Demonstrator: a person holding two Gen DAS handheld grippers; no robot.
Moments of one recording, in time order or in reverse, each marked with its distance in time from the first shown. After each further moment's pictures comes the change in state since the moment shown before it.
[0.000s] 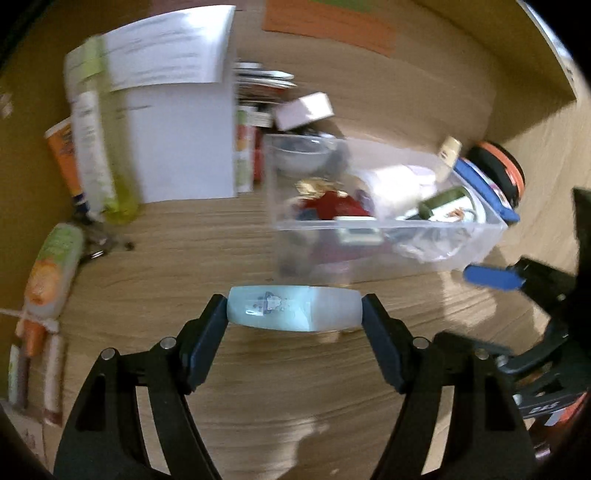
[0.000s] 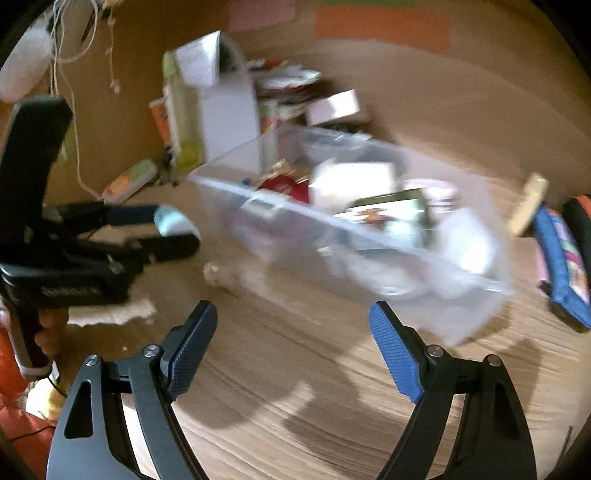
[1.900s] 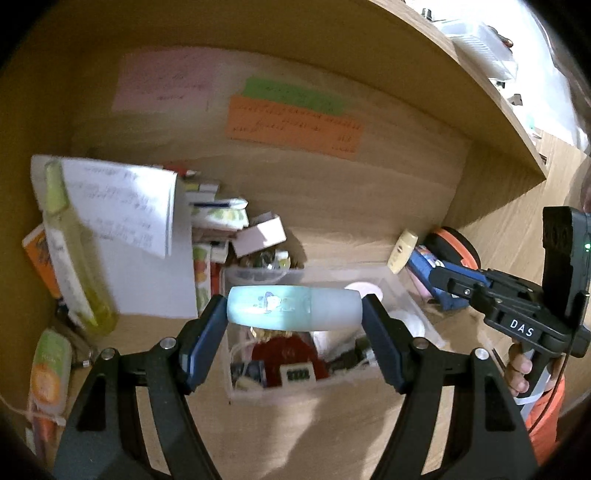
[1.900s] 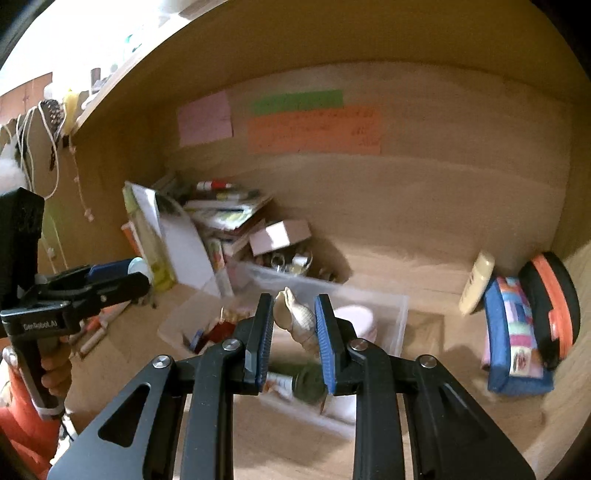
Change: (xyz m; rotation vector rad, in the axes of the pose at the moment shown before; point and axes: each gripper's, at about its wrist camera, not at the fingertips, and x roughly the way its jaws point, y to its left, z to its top) left arm -0.041 -0.024 0.100 0.003 -0.202 -0.148; right arm -0.072 -0.084 0.080 0.119 -0.276 -0.041
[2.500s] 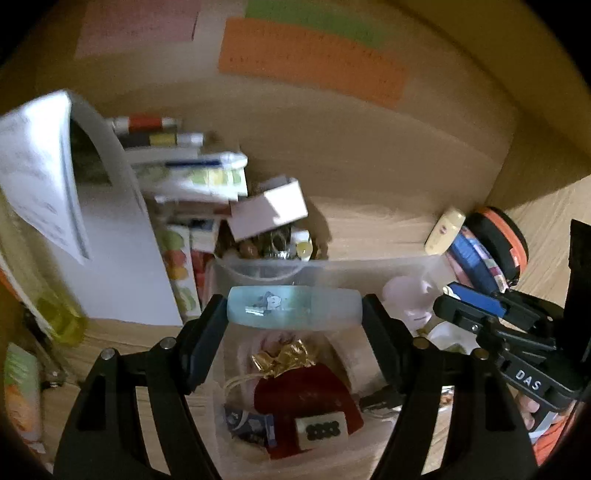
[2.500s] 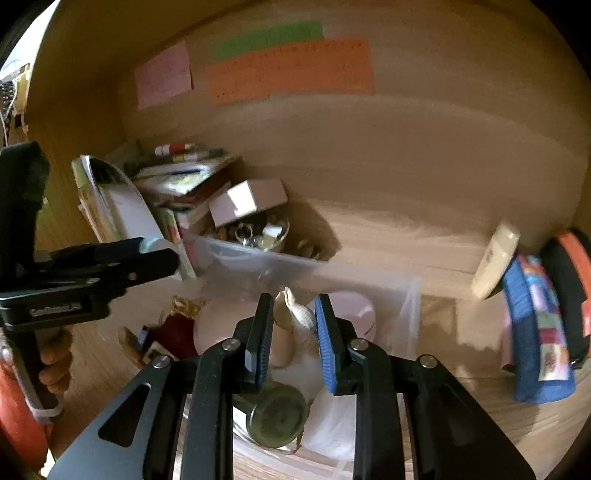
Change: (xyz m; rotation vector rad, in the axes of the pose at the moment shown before) left arm 0.103 0.013 -0.003 -0.026 0.151 0.052; right arm 0.075 -0.021 -0.020 0.034 0.128 -0.044
